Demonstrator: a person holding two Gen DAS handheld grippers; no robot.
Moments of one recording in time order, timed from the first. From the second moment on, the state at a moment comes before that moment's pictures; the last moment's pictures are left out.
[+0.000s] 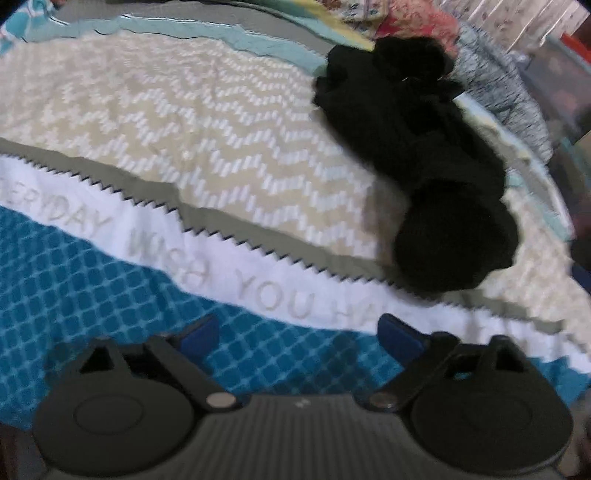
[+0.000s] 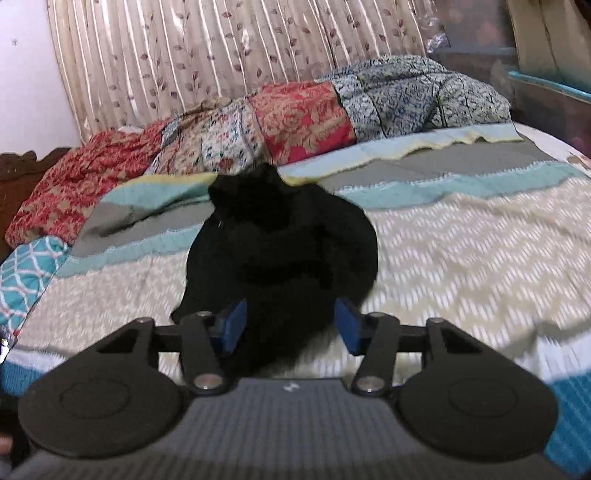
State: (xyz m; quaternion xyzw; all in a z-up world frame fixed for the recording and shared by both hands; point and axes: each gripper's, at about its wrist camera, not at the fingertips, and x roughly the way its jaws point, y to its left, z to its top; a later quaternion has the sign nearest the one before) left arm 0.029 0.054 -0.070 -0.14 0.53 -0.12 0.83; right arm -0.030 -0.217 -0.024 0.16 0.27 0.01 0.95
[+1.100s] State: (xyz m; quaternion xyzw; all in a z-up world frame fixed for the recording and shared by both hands) left arm 0.009 0.222 0.054 -0.22 0.31 -0.07 0.92; right arm 0.100 -0.309 0.093 0.27 0.19 0.02 0.94
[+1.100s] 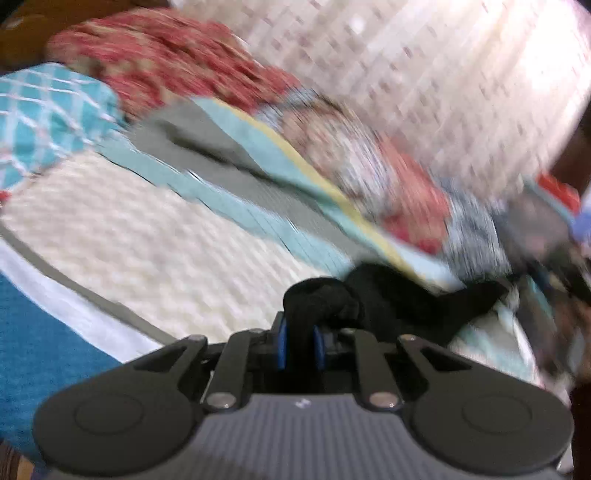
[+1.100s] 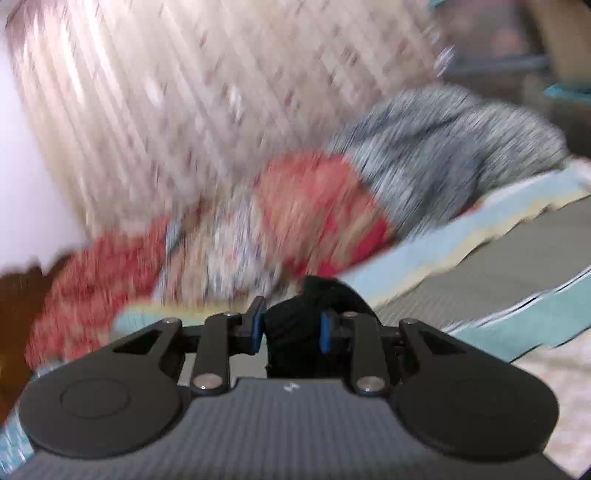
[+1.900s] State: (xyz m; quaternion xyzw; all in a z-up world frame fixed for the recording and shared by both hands) left arm -0.010 0.301 -0.028 -0.30 0.42 0.03 0.85; right arm -0.082 -0.385 -0.023 0.30 0.26 -0.24 0.89
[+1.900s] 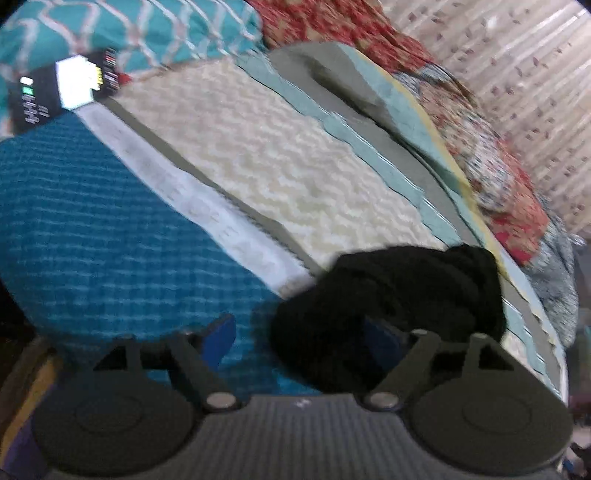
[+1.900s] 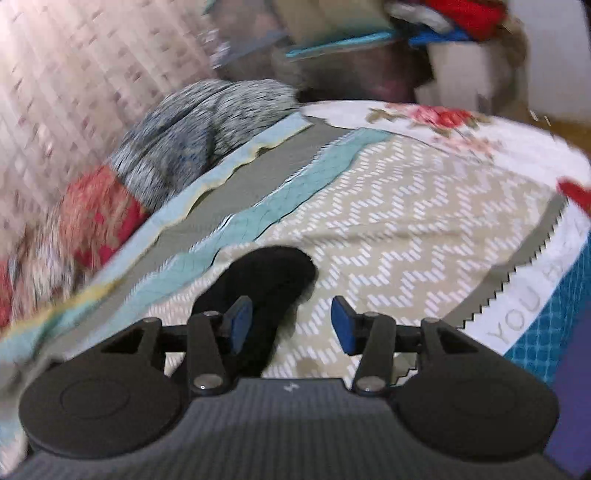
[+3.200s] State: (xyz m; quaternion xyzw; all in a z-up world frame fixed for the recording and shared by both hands) left arm -0.037 0.248 -0.091 -0.35 0.53 -0.04 0.77; right arm -0.212 -0.490 -0.125 0.50 0.21 -0.28 0.79
